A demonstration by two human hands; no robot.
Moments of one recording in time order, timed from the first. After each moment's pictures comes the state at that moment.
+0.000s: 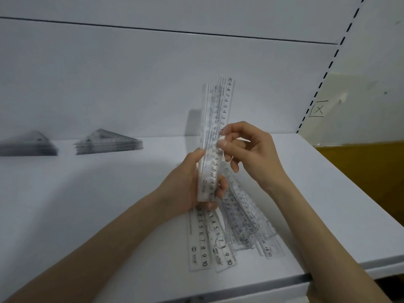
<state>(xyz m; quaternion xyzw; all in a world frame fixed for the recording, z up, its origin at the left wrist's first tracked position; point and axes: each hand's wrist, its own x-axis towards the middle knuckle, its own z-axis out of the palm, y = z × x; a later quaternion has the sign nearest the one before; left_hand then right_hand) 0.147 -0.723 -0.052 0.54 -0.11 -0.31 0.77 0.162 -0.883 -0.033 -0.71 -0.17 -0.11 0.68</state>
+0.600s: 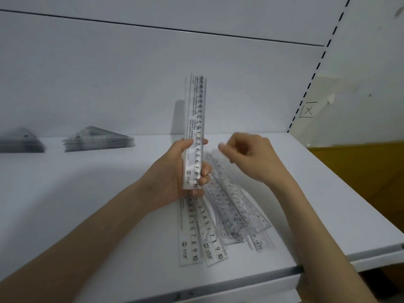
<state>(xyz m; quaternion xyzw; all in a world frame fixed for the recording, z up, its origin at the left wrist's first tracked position) 0.152 -0.717 -0.049 0.51 -0.12 -0.28 0.80 0.160 -0.903 -0.040 -0.90 -0.12 -0.15 0.38</state>
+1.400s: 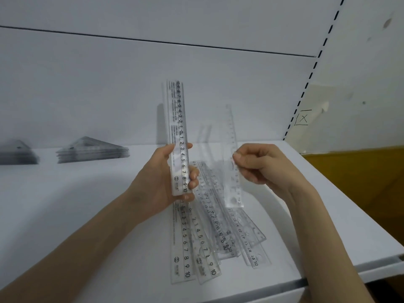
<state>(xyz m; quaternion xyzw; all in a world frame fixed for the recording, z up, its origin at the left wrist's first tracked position) 0.156 -0.712 -0.046 0.50 -0.10 -0.23 0.83 0.150 -0.934 -0.025 -0.76 -0.09 0.04 0.64</state>
